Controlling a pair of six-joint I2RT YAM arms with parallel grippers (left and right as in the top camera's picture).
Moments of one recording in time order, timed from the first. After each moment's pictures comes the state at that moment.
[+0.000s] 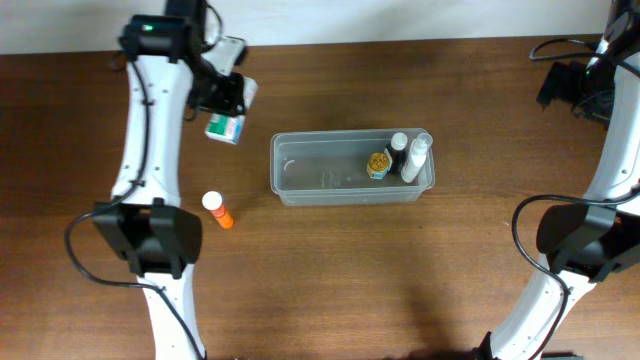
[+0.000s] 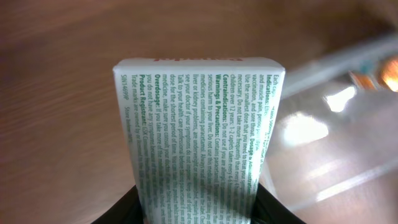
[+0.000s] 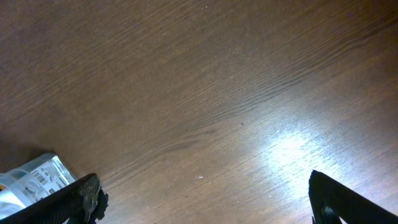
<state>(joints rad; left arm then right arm) -0.13 2.28 2.50 -1.56 0.19 0.22 -0.34 2.18 2.52 -1.67 0.11 0.18</state>
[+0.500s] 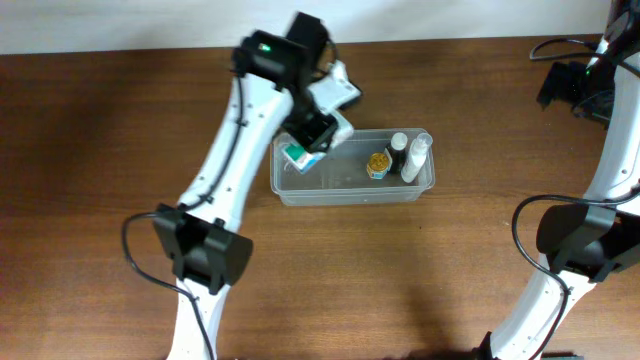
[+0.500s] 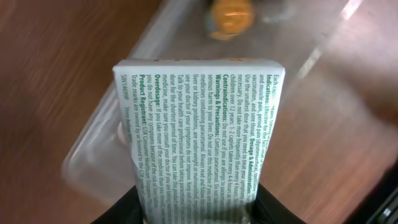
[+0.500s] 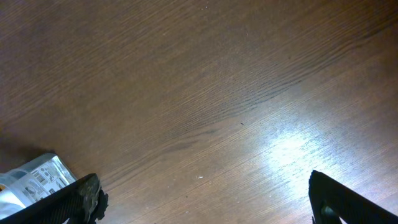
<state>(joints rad) -0.47 2.28 2.50 -1.61 0.21 0.45 -0.34 2.18 2.52 -1.67 0.11 0.18</state>
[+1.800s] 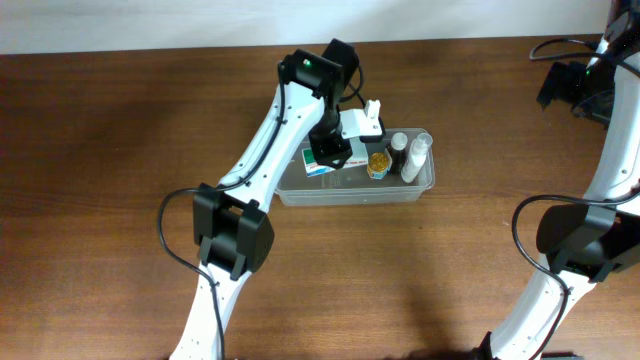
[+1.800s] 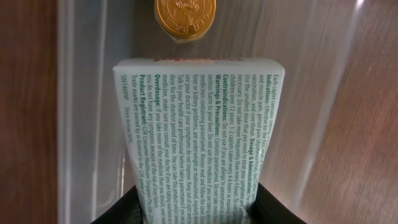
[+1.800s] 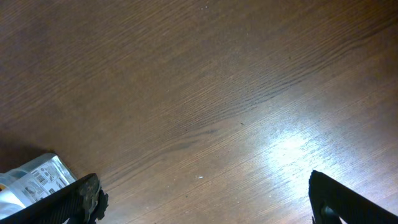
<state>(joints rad) -0.52 2.46 2.50 -1.54 0.21 0.87 -0.34 2.18 2.52 -1.67 0.11 0.18</state>
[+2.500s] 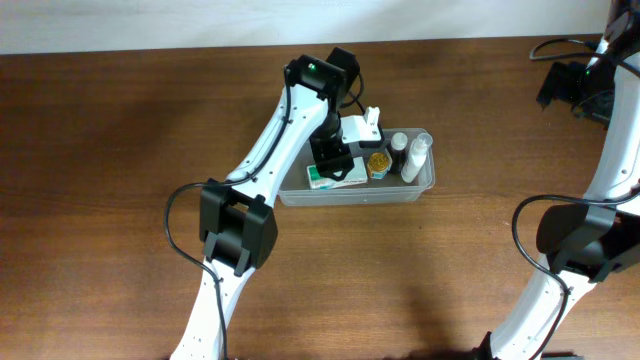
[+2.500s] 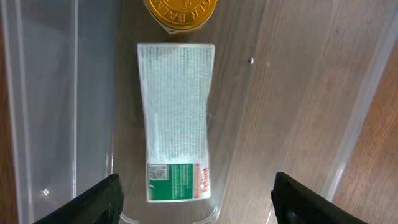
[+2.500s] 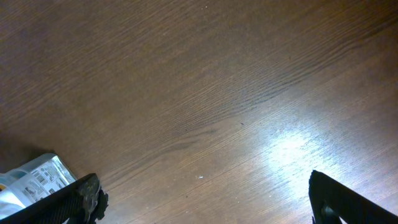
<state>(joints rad) -0.52 2.50 2.50 -1.54 0.21 0.88 -0.34 2.18 2.52 -1.67 0.11 0.18</state>
